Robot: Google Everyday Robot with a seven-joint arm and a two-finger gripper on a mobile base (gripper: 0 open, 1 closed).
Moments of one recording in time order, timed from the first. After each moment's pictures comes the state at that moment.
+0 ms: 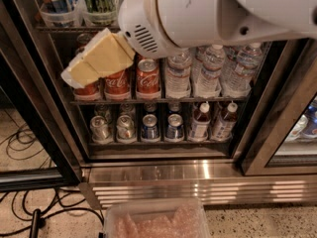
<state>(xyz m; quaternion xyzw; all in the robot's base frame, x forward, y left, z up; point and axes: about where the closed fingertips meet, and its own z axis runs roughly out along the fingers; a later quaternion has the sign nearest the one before) 0.466 0.073 1.067 -0.49 0.69 0.15 0.51</state>
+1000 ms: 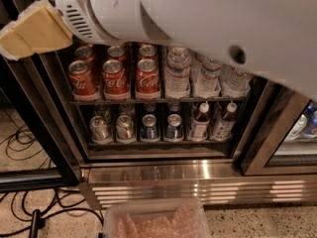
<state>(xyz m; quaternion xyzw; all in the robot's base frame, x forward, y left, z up) 0.465 0.138 1.115 -0.43 0.65 0.16 0.60</state>
